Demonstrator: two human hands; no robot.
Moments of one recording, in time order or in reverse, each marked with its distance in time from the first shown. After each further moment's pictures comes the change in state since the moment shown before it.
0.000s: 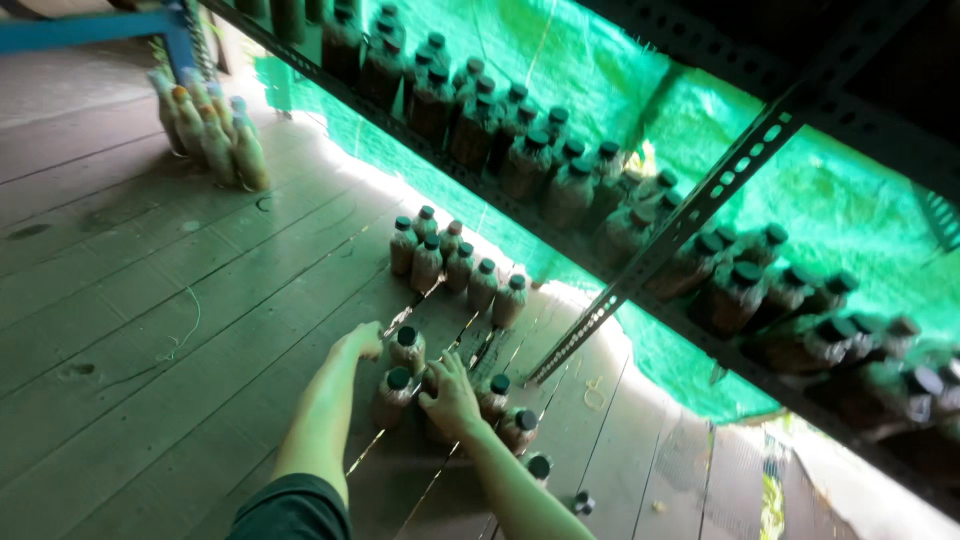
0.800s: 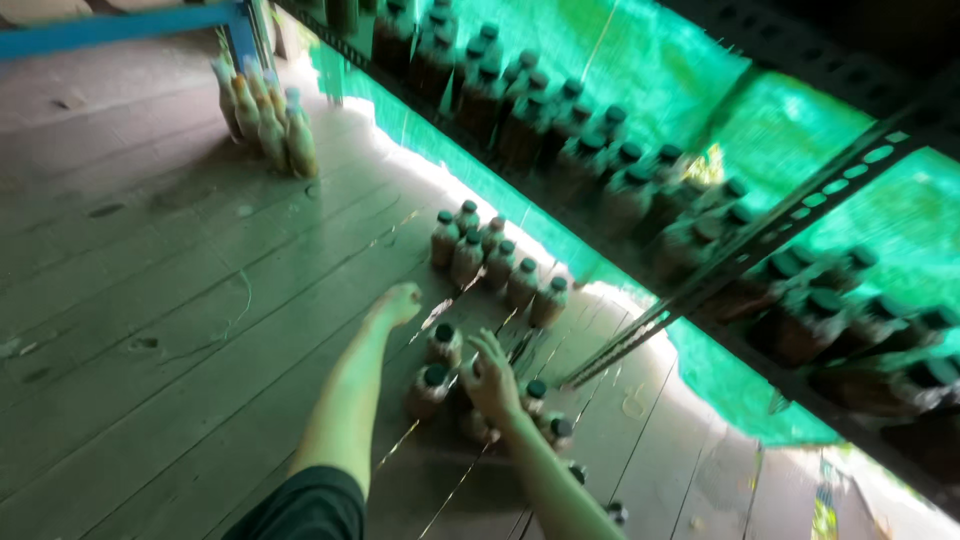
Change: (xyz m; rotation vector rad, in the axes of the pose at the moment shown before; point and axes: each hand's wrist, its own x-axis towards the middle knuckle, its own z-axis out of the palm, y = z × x) left_hand -0.015 0.037 -0.073 -0.088 0.196 0.084; right_hand 0.044 0.000 -0.022 0.248 0.264 -0.204
